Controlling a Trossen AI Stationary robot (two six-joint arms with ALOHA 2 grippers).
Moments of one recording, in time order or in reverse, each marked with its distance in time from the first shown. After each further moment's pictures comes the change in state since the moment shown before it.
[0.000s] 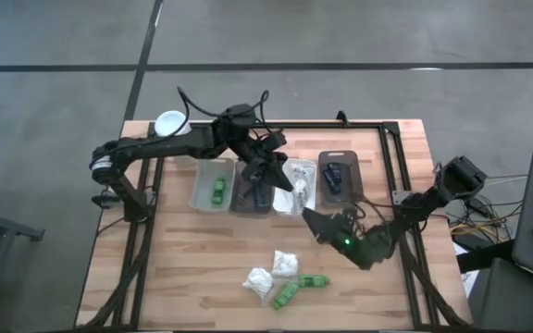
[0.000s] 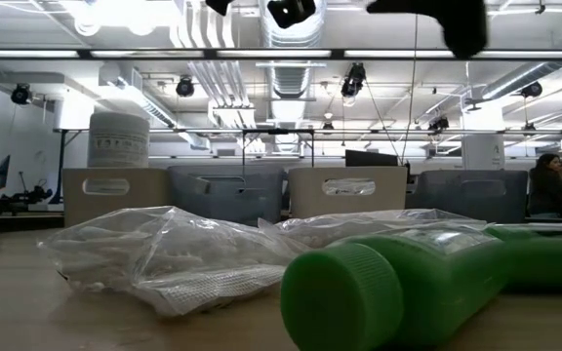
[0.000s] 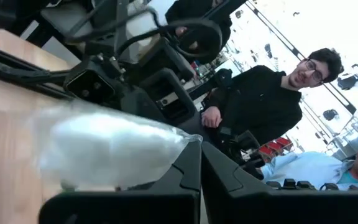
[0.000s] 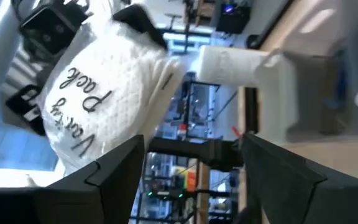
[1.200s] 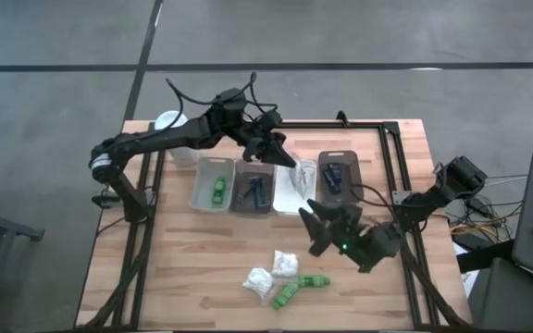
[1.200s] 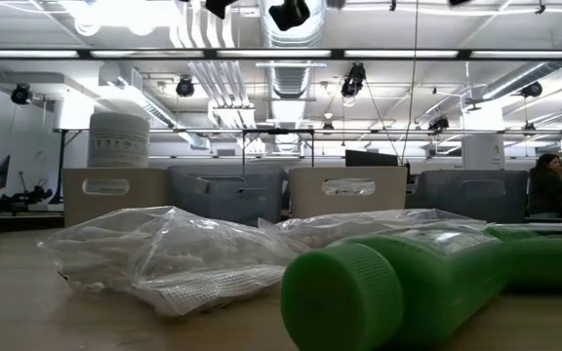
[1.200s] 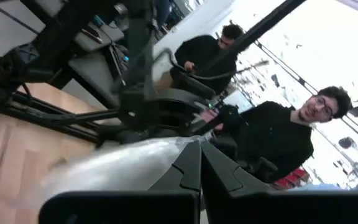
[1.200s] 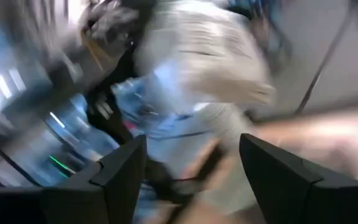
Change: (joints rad) left arm 0.084 -0.006 0.018 0.091 -0.054 -0.056; right arm -0.010 -0.001 0.105 0.189 0.005 -1.037
